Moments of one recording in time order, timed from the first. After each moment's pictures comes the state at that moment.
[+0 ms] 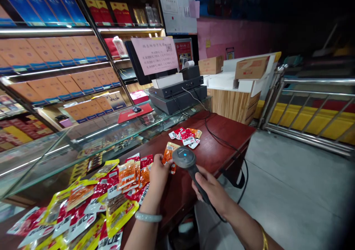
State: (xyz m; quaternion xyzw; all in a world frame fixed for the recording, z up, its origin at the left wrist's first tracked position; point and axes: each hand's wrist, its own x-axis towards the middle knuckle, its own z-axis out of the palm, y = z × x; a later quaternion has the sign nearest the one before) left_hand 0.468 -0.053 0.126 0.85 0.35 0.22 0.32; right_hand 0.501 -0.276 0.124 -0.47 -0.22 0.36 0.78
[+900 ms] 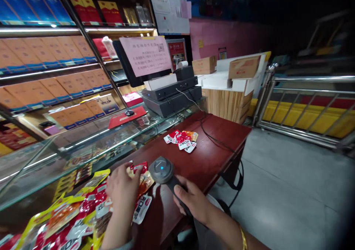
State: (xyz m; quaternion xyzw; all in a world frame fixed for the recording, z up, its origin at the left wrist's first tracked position) left_hand 0.420 -0.012 0.186 0.86 0.46 0.23 0.04; right_hand 0.493 -0.233 0.124 -0.46 -0.29 0.39 0.74
